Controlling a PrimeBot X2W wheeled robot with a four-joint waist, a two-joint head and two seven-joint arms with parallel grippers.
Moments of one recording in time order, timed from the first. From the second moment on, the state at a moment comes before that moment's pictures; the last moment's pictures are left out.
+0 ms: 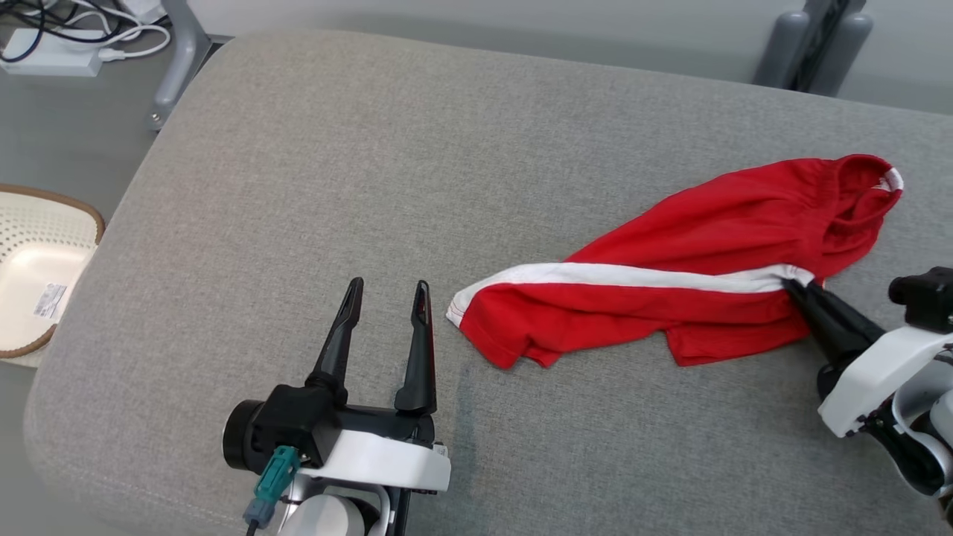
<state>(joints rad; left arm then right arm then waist) -0.15 0.05 -0.45 0.00 -0.36 0.28 -0.26 -0.50 -0.62 0.71 0.43 0.87 0.13 -0.16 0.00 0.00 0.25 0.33</state>
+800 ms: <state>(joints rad) -0.16 0.05 -0.51 0.22 -0.25 0.16 -0.26 -0.31 -0.73 0.67 0.36 0.91 0.13 -0.23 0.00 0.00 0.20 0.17</state>
